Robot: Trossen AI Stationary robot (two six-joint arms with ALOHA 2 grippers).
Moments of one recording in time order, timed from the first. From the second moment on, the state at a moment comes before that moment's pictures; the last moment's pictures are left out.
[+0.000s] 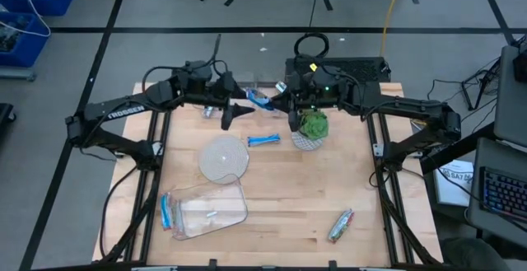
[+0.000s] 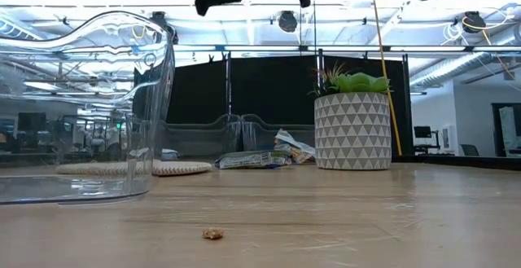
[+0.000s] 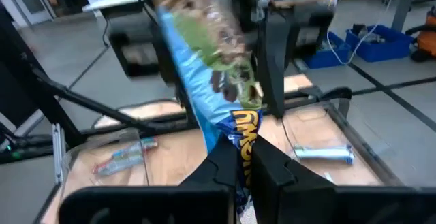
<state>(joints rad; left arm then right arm) 0.38 1.28 1.20 -0.24 0.35 0.03 -0.26 1.41 1.30 -0.10 -0.21 0.12</state>
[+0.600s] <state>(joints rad) 0.27 1.28 1.20 0.01 0.28 -0.07 -0.26 1.43 1.30 -0.11 -0.22 0.12</state>
